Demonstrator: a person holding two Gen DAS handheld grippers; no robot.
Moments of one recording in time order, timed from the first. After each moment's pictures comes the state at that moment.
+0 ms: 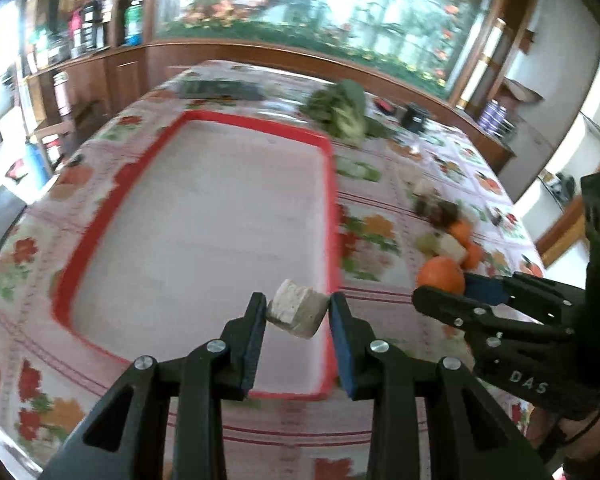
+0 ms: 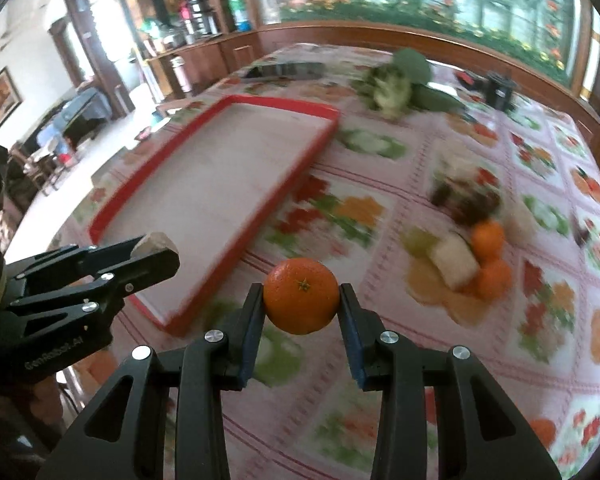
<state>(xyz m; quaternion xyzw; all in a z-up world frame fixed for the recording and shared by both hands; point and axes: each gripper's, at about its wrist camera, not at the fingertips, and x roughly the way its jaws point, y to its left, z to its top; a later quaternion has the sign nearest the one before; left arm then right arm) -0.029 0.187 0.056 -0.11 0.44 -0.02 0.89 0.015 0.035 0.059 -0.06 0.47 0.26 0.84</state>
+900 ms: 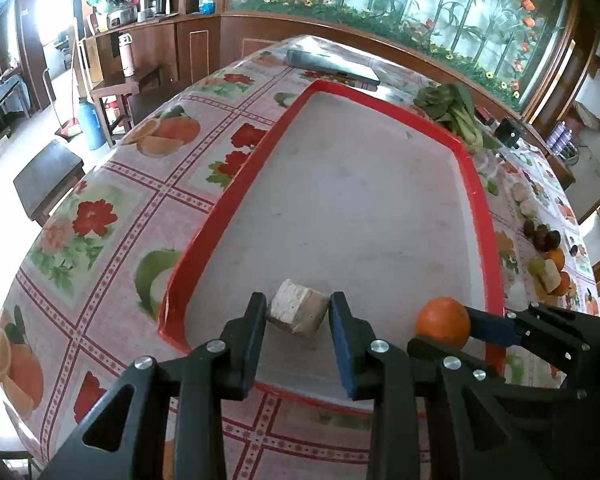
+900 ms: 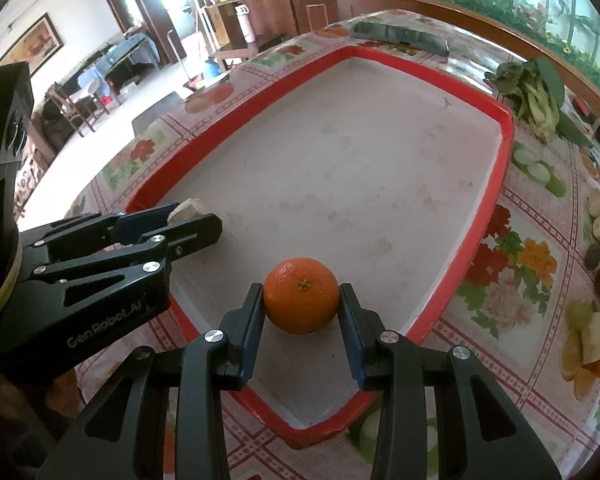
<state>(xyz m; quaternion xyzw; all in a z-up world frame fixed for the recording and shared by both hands) -0.017 0.272 0.017 -0.13 0.47 0.08 0.87 0.018 0.146 0.018 -0.12 0.52 0.34 0.78</state>
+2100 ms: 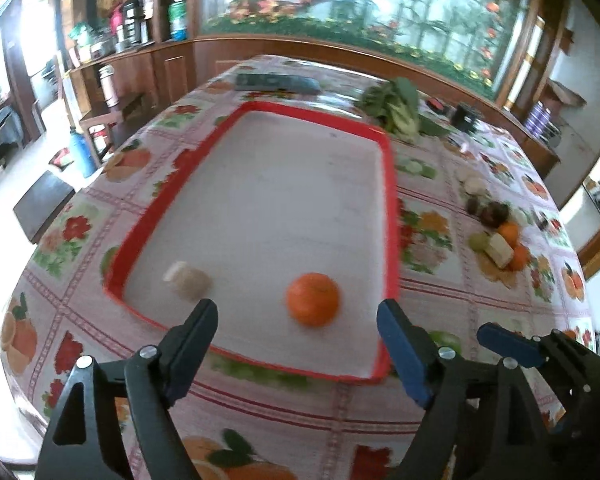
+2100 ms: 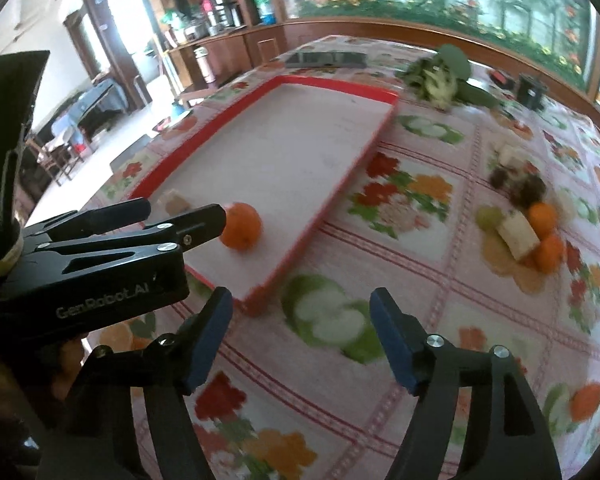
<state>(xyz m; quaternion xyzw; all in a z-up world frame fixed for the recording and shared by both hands) -0.037 0.187 0.053 -0.09 0.45 0.05 0.89 -0.034 0.051 0.045 -0.05 0.48 0.27 0.83</state>
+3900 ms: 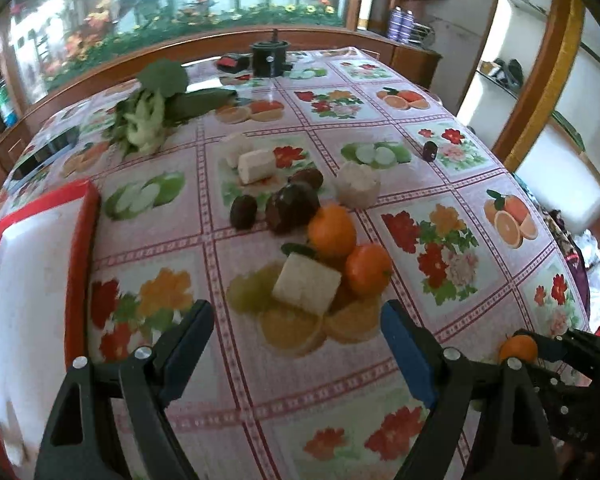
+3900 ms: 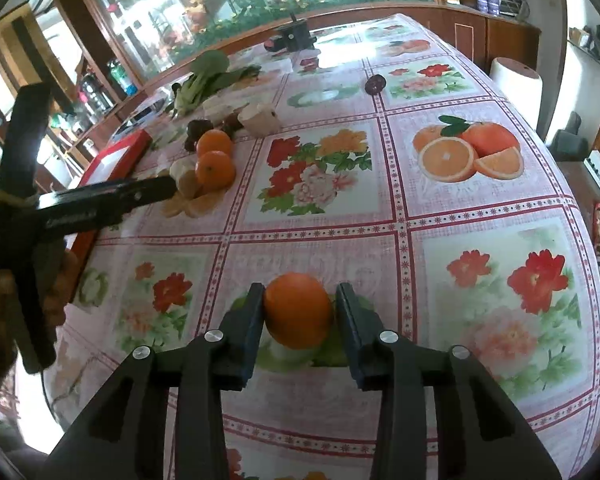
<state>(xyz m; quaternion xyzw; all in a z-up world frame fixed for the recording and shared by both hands) 0.073 -0.002 0.032 0.05 0.47 -0.17 0.86 -0.040 -0.199 0.018 0.10 0.48 0.10 0.87</state>
